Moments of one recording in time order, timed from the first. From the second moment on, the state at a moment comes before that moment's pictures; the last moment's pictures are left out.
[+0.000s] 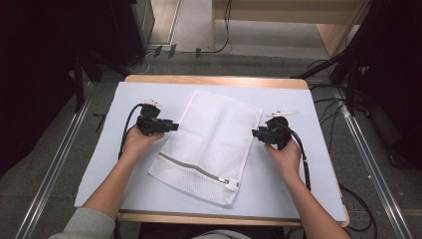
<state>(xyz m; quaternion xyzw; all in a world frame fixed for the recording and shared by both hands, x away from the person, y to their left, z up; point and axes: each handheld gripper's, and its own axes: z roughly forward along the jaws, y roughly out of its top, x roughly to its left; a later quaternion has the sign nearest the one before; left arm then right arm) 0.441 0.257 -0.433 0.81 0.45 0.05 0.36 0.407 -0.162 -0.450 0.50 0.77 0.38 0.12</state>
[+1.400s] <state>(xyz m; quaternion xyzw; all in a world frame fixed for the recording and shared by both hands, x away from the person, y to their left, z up) 0.458 0.240 -0.459 0.82 0.45 0.02 0.36 0.379 -0.131 -0.473 0.46 0.80 0.35 0.13</state>
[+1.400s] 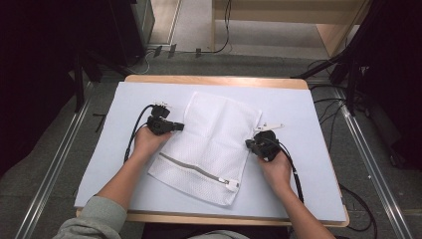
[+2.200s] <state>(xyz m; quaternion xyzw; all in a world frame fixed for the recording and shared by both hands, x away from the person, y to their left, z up) 0.428 0.253 -0.450 0.80 0.46 0.02 0.37 0.423 -0.145 -0.463 0.47 0.79 0.36 0.13</state>
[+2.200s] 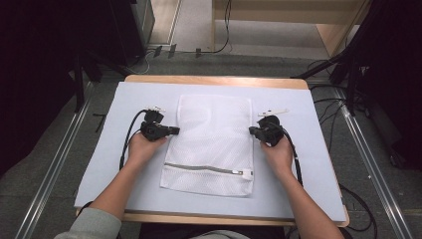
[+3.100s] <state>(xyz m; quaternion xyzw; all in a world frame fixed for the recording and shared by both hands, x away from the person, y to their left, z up) 0.426 0.264 -0.435 0.79 0.47 0.05 0.39 0.428 -0.133 -0.454 0.45 0.80 0.38 0.11</state>
